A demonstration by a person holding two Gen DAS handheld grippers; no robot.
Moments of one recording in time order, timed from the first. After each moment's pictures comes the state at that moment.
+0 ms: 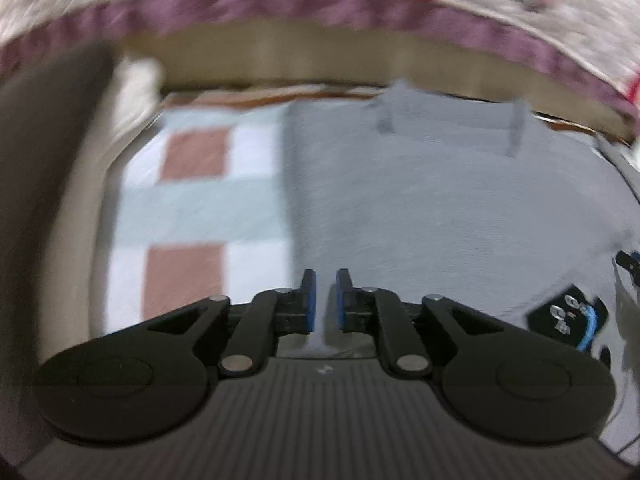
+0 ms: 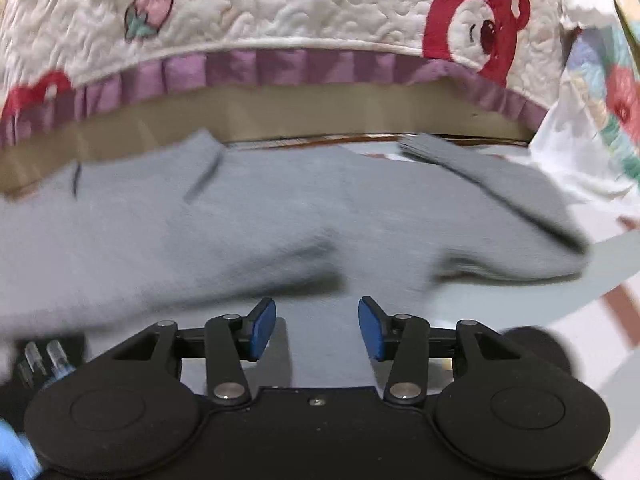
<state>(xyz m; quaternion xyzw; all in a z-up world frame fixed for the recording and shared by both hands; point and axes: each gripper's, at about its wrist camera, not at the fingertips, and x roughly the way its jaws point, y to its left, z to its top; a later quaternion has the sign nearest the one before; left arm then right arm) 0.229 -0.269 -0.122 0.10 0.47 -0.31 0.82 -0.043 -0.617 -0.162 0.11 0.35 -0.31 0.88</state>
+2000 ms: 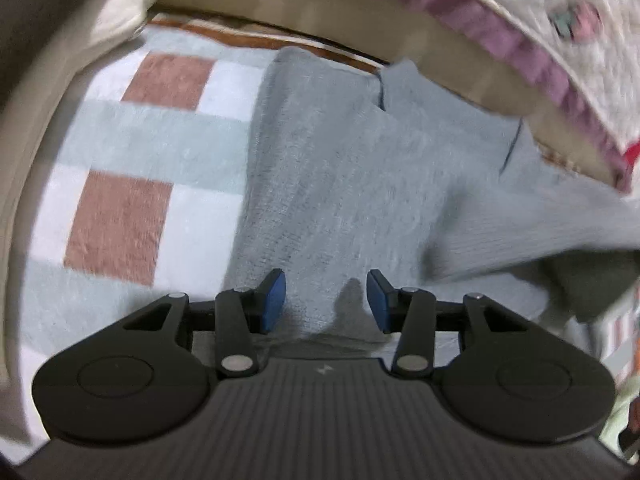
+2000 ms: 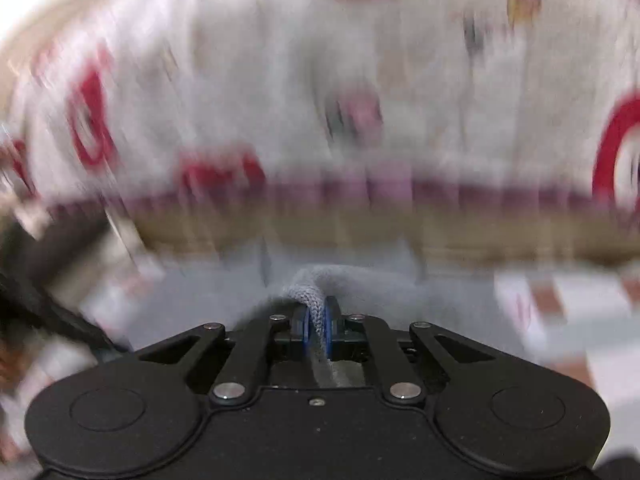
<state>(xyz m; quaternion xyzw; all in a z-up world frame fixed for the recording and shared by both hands) 0.244 -0.277 -0.158 0.00 0.55 -0.27 0.79 0.035 -0.546 -0.111 0.10 0.30 -0.12 0.94</state>
